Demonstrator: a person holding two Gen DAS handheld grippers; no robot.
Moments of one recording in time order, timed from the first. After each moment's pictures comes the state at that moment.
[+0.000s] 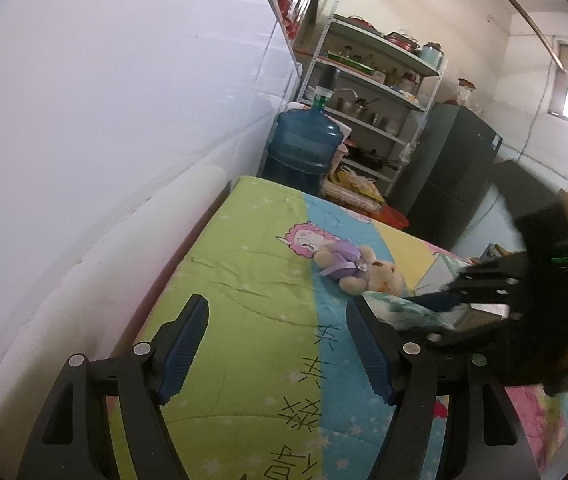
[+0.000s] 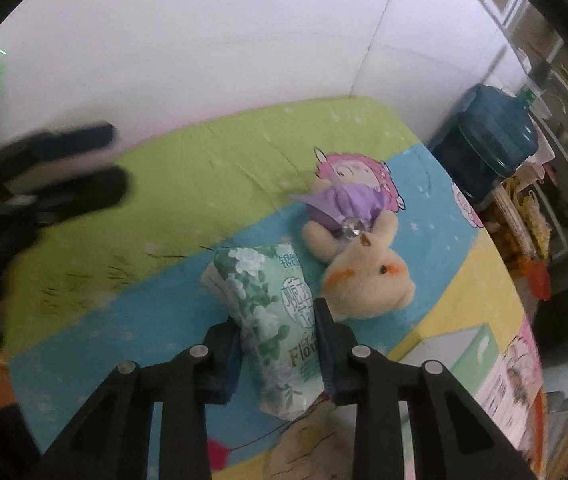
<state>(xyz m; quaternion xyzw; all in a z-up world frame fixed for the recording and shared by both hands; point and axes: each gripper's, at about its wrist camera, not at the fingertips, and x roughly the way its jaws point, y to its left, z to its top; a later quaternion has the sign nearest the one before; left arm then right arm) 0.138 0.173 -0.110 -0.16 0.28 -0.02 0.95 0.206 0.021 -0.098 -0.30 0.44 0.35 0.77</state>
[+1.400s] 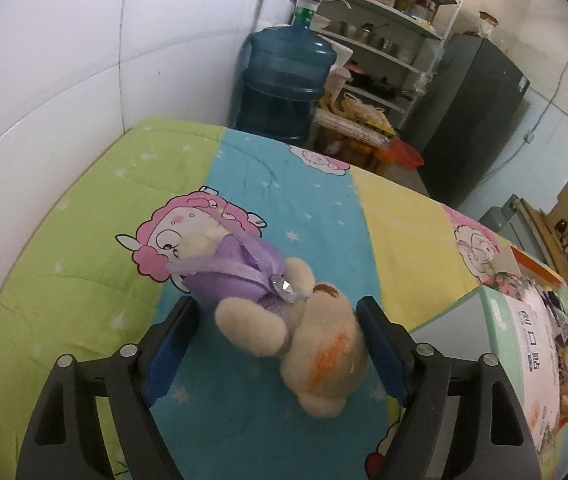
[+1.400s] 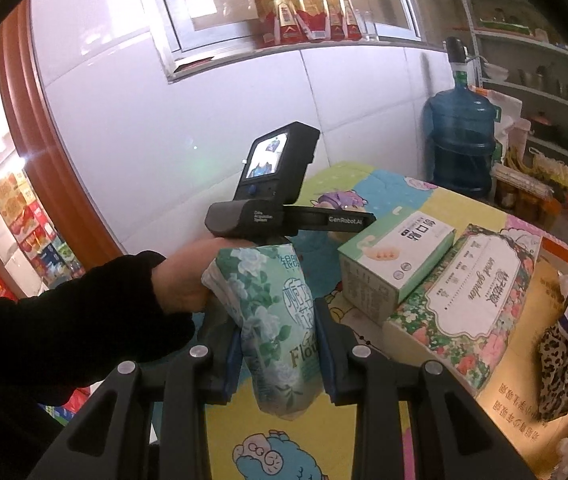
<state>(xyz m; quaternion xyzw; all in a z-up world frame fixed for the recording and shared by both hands) 0.301 0.062 -0.140 -0.14 0.41 -0.02 0.90 0.128 -0.164 -0.046 -0.03 0.35 0.43 0.83</state>
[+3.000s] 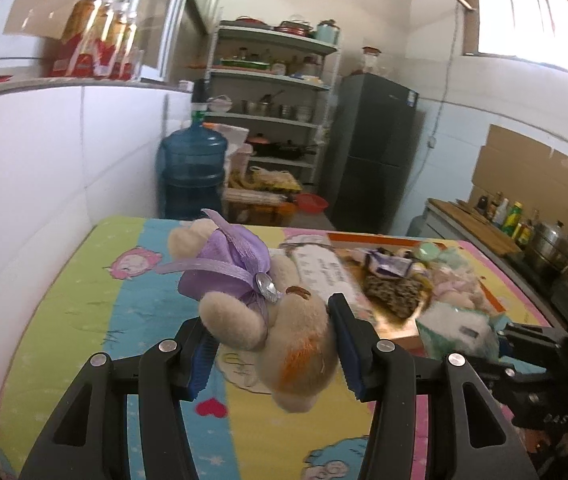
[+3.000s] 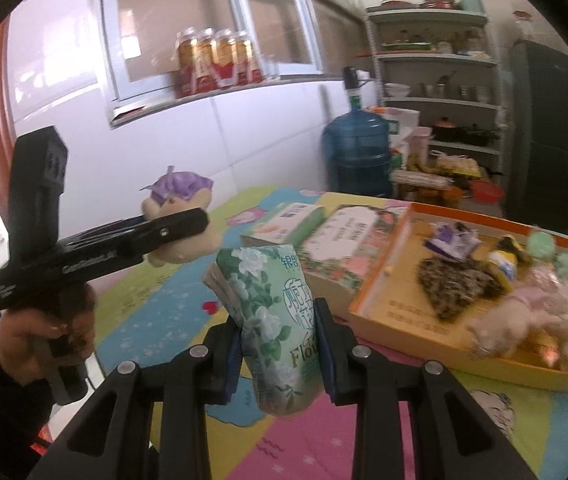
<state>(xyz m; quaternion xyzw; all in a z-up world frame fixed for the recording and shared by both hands) 0.098 -0.019 -0.034 -0.06 0.26 -0.14 0.95 0.055 -0.250 -0.034 0.01 0.30 0.27 0.92</state>
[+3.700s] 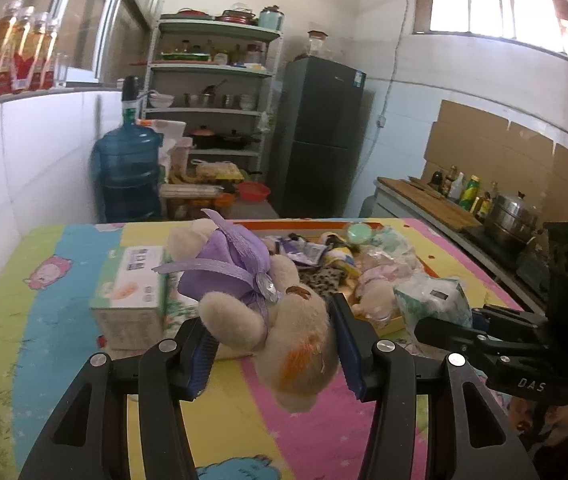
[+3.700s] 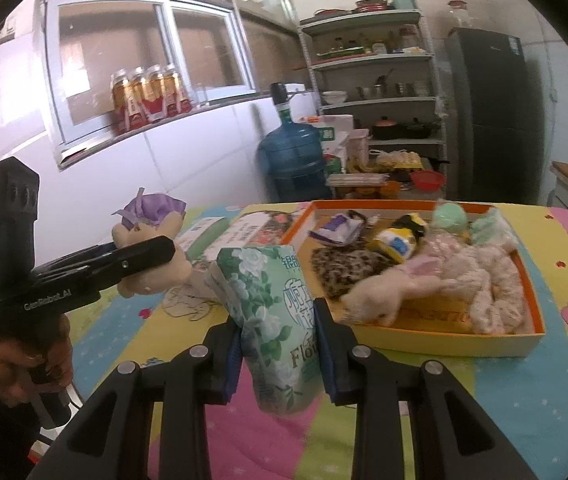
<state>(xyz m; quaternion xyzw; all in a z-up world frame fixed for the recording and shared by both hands) 0.101 -0.112 -0.037 -0.03 0.27 -0.22 0.94 0.045 -0.344 -0.040 0.06 0.29 0.18 0.94</state>
